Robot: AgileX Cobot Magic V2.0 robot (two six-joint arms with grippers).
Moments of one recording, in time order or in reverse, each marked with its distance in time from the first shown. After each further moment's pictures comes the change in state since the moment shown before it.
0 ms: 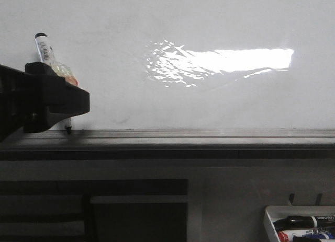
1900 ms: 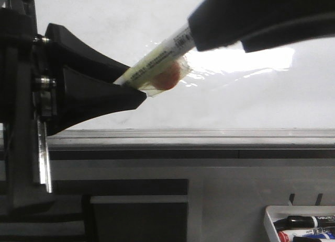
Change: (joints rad) left arm 0.000 -0.039 -0.056 0.814 0.027 0.424; right arm 0.876 0.614 -0.537 0.000 0.062 -0.025
